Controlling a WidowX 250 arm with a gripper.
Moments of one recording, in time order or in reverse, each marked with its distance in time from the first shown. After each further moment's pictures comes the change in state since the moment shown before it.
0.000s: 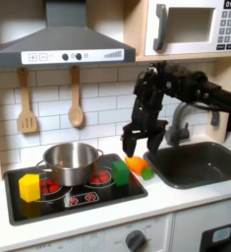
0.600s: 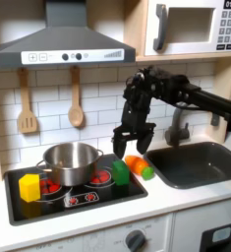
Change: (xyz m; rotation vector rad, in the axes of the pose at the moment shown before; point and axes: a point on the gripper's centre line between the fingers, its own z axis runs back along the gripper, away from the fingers) arm 0.027 -0.002 -0.027 0.020 0.029 0.018
